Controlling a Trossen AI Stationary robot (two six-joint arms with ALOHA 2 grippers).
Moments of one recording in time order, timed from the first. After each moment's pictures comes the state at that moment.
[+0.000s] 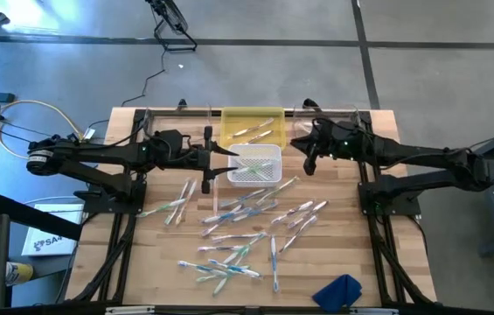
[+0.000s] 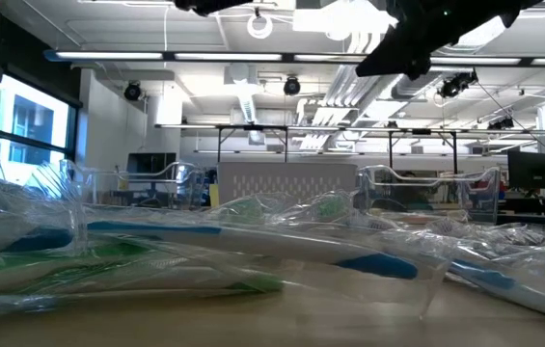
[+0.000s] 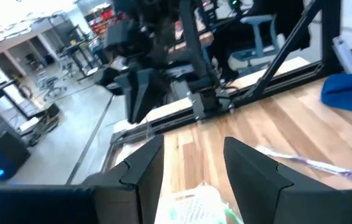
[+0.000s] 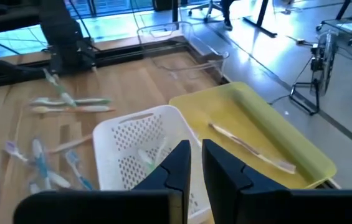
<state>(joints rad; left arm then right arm) 0.06 1.11 0.88 0.15 0.00 0.40 -0.26 0.99 0.75 -0.12 0.10 0.06</state>
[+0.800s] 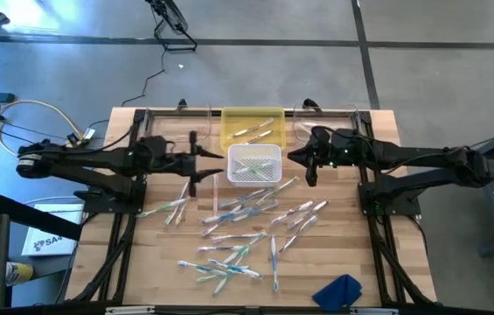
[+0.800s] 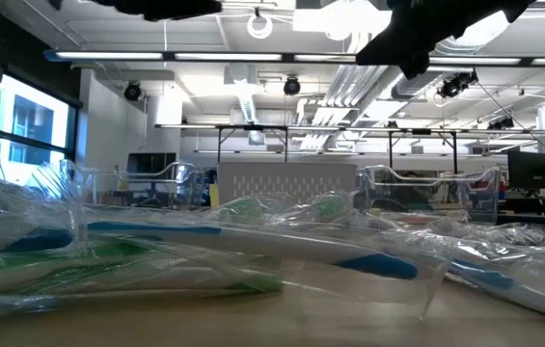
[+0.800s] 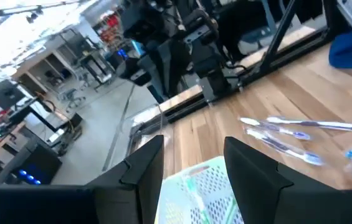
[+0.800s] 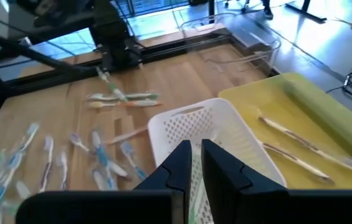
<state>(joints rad) 0.04 0.93 0.71 0.14 -0.05 0.55 -0.17 0.99 0.75 -0.13 0.02 0.16</state>
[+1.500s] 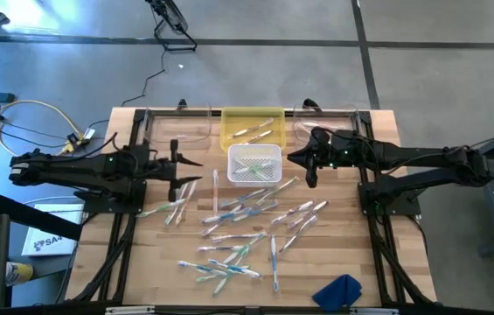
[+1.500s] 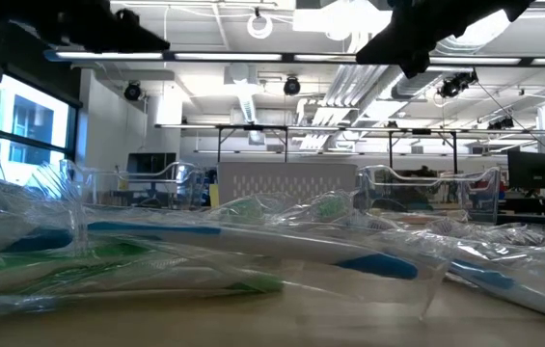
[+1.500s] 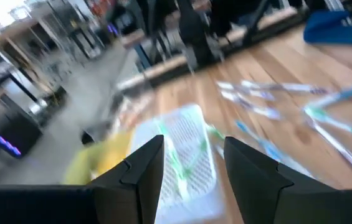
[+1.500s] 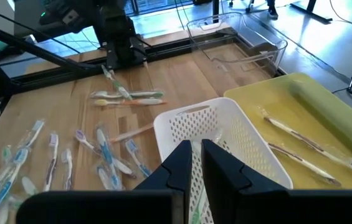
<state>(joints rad) 0.04 0.61 0.49 -0.06 -0.06 0.43 -0.16 0.99 0.75 -0.13 0.02 0.16</state>
